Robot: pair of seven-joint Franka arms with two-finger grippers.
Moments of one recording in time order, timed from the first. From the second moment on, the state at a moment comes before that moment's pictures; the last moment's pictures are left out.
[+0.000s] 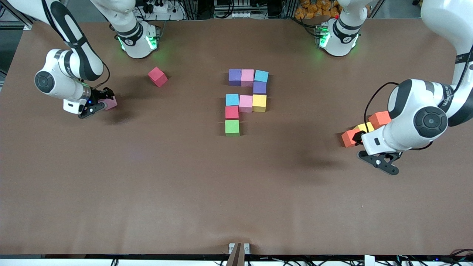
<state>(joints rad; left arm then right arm) 0.33 0.40 -0.51 -1.76 0.31 1.99 0.26 -0.54 0.11 0.25 -2.62 -0.16 2.43 -0.62</state>
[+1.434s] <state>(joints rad) 0.37 0.47 -0.52 -1.95 0.35 2.20 0.61 0.24 0.53 0.29 -1.60 -0.03 1.87 -0.57</state>
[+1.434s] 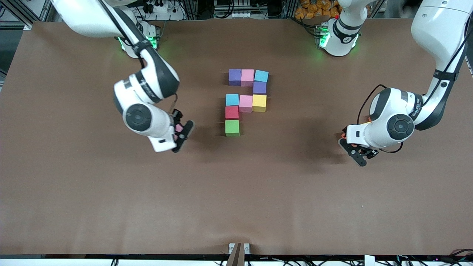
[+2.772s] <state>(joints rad) 0.61 0.40 -0.66 -2.15 0.36 2.39 0.80 0.72 0.83 0.21 -1.16 -0.05 1.92 -0.55</state>
